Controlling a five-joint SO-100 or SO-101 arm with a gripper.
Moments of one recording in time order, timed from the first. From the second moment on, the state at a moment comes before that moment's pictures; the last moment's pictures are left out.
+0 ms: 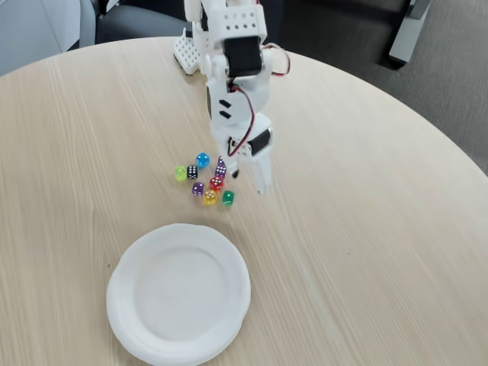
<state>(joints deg) -10.8 99.3 120.8 50.4 62.1</state>
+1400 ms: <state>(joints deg) -0.9 82.4 83.0 70.8 64.7</state>
